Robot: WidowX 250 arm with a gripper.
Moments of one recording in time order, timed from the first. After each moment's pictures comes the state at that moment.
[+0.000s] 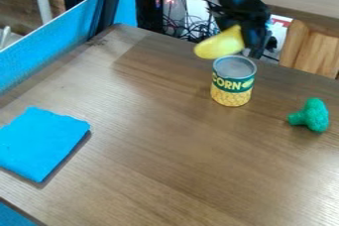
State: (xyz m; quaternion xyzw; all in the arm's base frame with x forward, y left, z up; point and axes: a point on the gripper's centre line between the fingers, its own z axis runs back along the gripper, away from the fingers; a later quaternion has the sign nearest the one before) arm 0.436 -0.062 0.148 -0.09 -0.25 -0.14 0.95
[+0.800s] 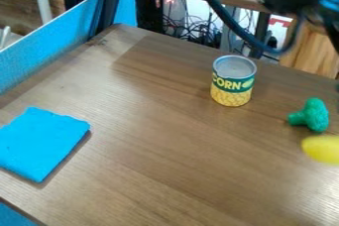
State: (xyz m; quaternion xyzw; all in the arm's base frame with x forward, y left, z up) arm 0.339 -0.250 0.107 -0.19 -0.15 -0.42 0.87
